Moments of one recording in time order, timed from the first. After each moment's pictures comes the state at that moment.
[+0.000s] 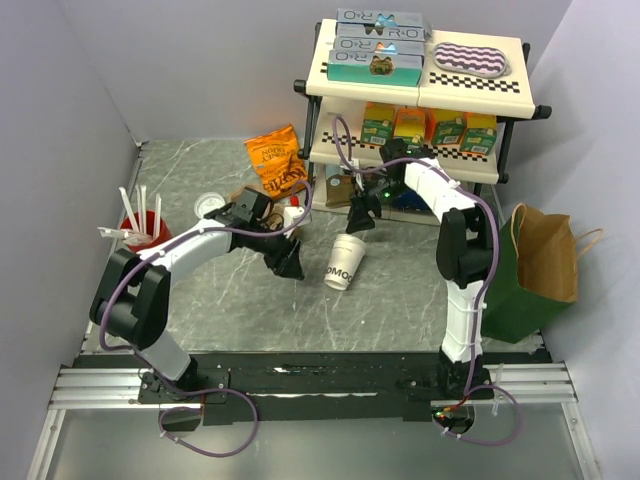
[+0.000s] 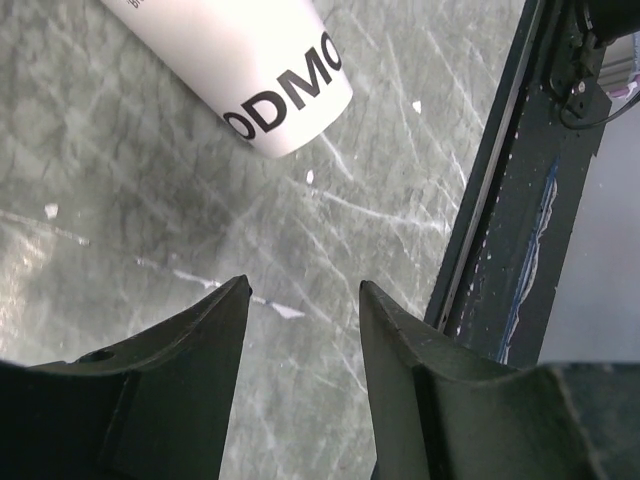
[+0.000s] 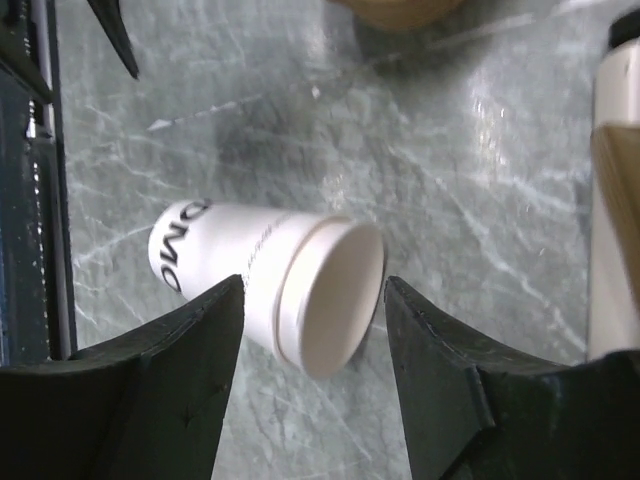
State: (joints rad) left arm -0.47 1.61 1.08 -0.50 0.81 0.26; right arm 0.25 2.09 1.79 -1.09 -0.94 -0.91
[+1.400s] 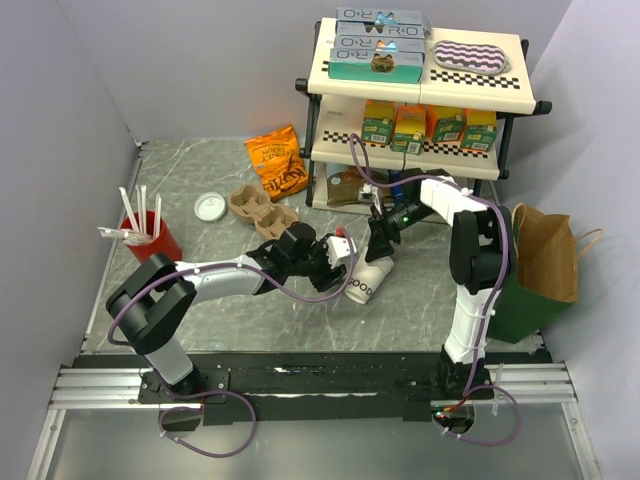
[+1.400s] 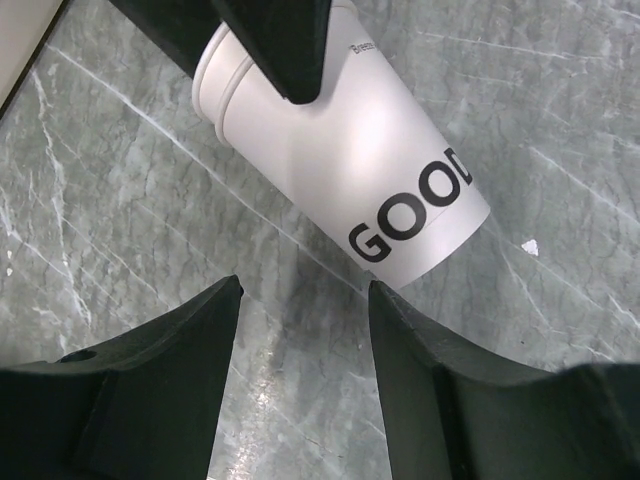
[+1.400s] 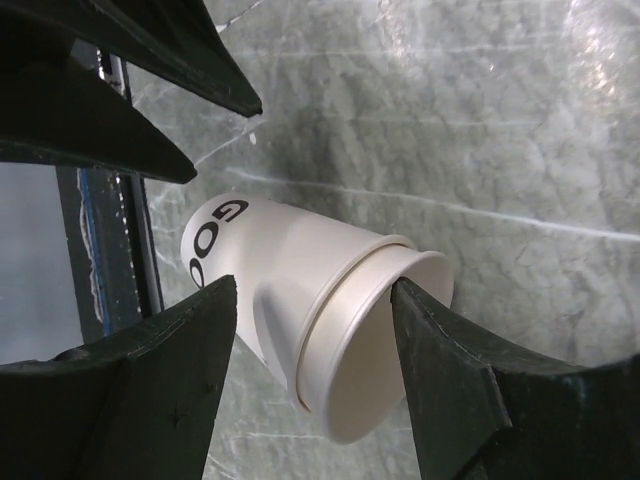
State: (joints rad) left arm -0.84 1.65 0.89 0.21 0.34 0.29; right arm 0.15 2.00 1.50 -1.16 -0.95 -0.98
